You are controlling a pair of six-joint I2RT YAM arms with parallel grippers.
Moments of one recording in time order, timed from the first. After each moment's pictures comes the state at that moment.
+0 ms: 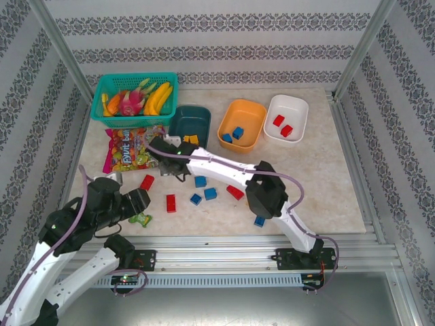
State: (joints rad) left arm -0.54 0.55 0.96 -1.27 -0.07 -0.89; right arm 1.01 2.28 2.07 -0.86 0.24 0.86
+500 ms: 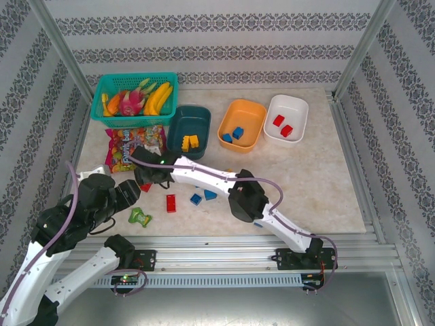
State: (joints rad) left arm -0.54 0.58 1.07 -1.32 -0.27 -0.90; right arm 1.10 2.55 2.41 -0.90 0.14 0.77
